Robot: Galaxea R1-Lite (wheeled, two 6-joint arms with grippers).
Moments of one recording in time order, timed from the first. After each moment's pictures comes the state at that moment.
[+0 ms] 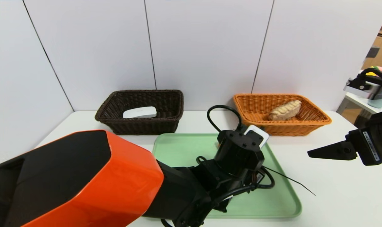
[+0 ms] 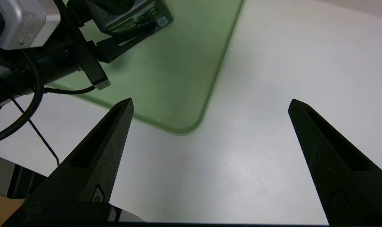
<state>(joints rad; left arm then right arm) -1.03 2.19 -1.27 -0.61 0.30 0.08 0.23 1.36 -1.22 0.73 0.14 -0.03</state>
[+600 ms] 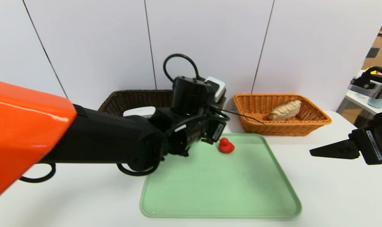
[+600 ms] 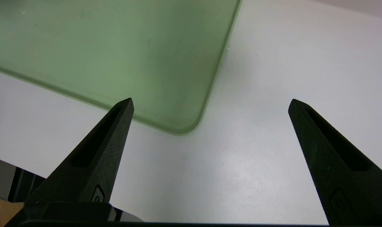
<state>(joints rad) -0.81 1.98 -1.36 -0.37 0.28 0.11 0.22 1.35 -1.22 0.73 0.14 -0.02</state>
